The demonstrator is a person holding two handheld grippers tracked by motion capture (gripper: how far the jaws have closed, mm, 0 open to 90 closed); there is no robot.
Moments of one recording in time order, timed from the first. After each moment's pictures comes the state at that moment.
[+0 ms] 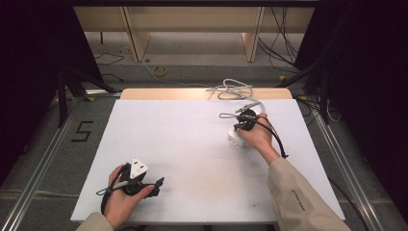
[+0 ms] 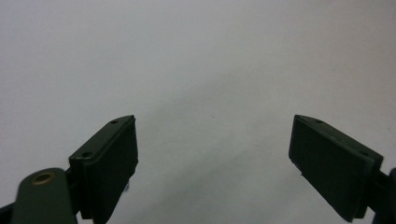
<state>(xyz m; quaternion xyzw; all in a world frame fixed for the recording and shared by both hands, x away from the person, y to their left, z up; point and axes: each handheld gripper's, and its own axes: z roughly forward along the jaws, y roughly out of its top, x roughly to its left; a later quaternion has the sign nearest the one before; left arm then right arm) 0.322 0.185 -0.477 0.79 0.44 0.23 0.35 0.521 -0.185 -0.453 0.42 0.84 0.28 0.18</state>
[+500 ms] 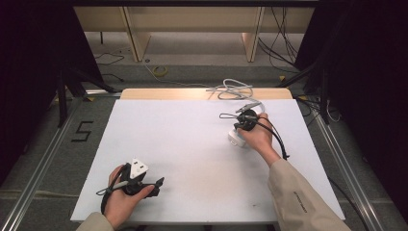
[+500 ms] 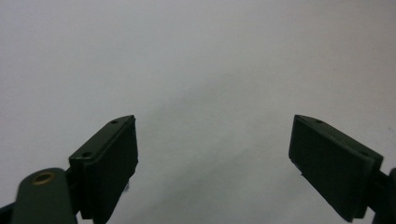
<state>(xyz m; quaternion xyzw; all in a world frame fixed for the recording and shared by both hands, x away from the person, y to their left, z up) 0.322 0.185 -0.477 0.79 0.44 0.23 0.35 0.517 -0.185 -0.447 0.41 0.84 0.29 0.19</state>
